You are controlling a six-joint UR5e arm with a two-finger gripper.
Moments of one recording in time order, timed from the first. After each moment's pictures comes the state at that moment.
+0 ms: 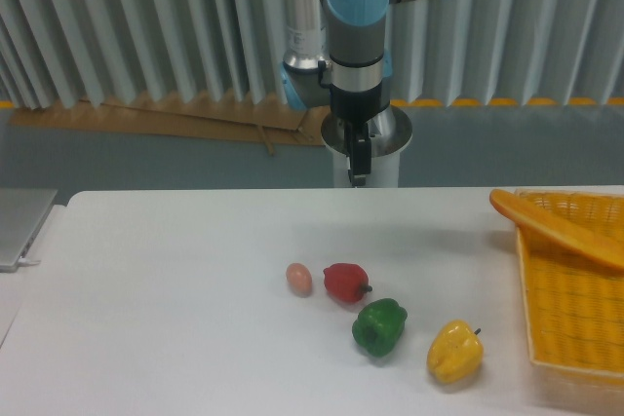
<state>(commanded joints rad) 2.36 -1.55 -1.61 -1.52 1.54 1.65</state>
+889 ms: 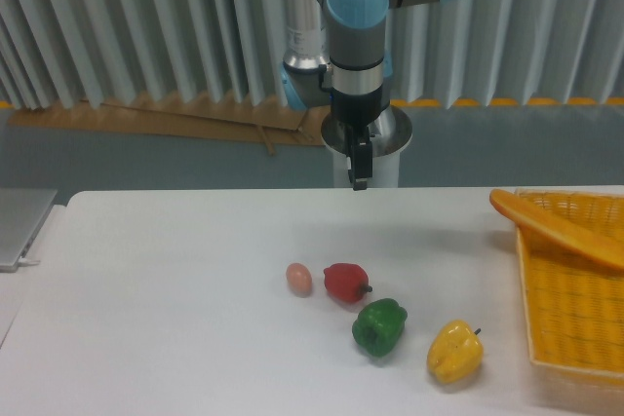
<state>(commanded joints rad) 2.36 -1.55 -1.62 -1.51 1.54 1.64</state>
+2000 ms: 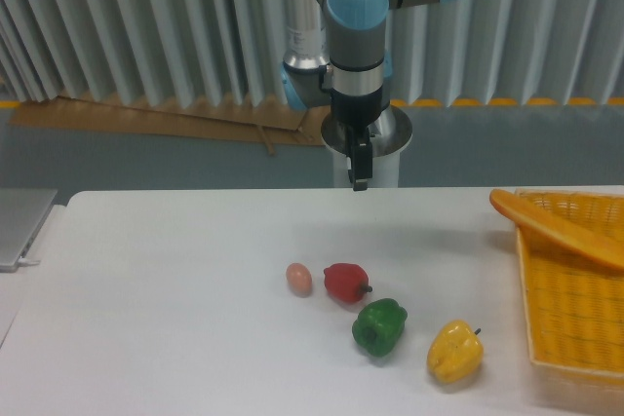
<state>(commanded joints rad) 2.36 -1.55 -1.62 -1.51 1.55 1.63</state>
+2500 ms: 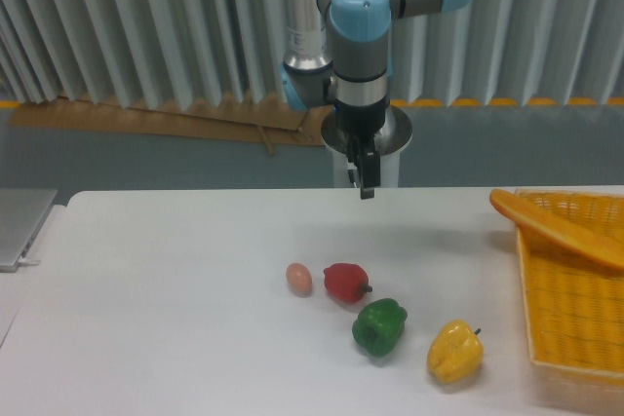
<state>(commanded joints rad) 2.37 -1.58 -1.71 -1.32 1.59 1.57</state>
